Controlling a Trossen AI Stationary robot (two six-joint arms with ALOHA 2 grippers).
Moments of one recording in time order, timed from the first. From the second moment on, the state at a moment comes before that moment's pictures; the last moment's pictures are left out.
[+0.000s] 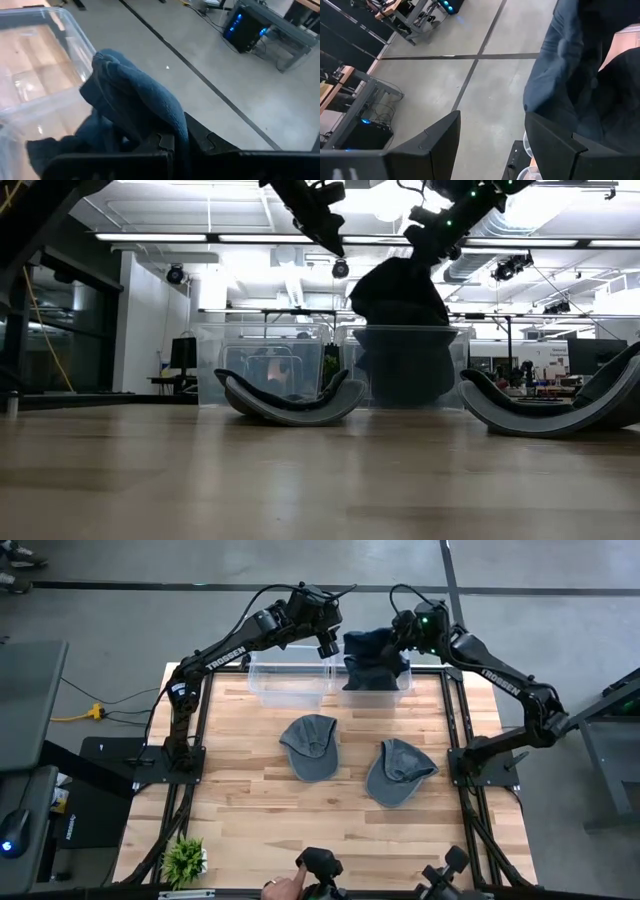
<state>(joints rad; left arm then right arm) 0.51 1.96 2.20 -0.68 -0.30 0.51 -0.83 1.36 1.26 -0.38 0.01 -0.25</state>
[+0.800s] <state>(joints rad) 0.49 1.96 2.20 -0.69 -0.30 0.52 -0.85 1.58 1.26 -0.38 0.20 -0.34</state>
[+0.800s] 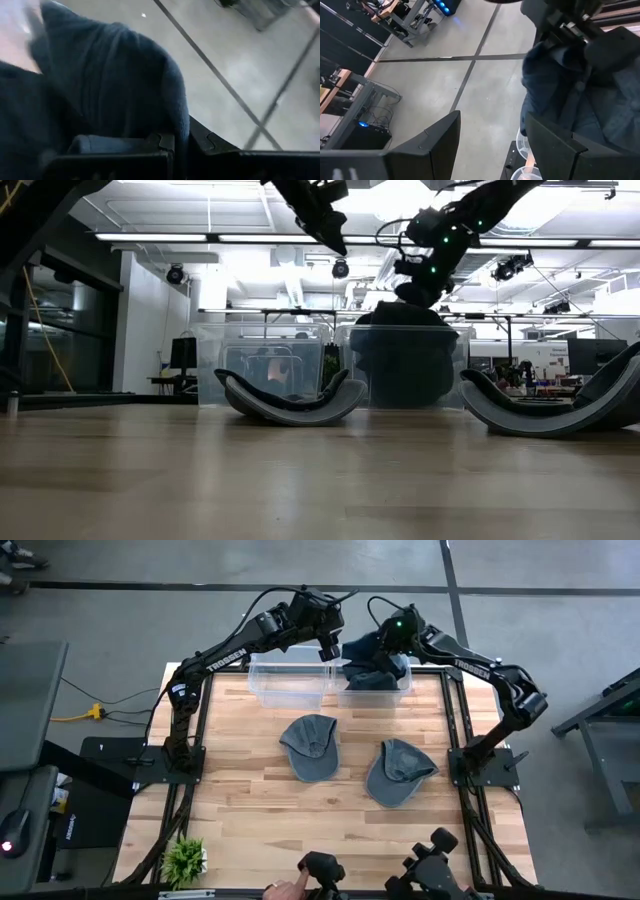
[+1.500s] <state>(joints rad) 0.49 1.96 2.20 -0.79 -0.36 0.52 -0.87 1.60 1.26 -0.56 -0.04 -0.43</state>
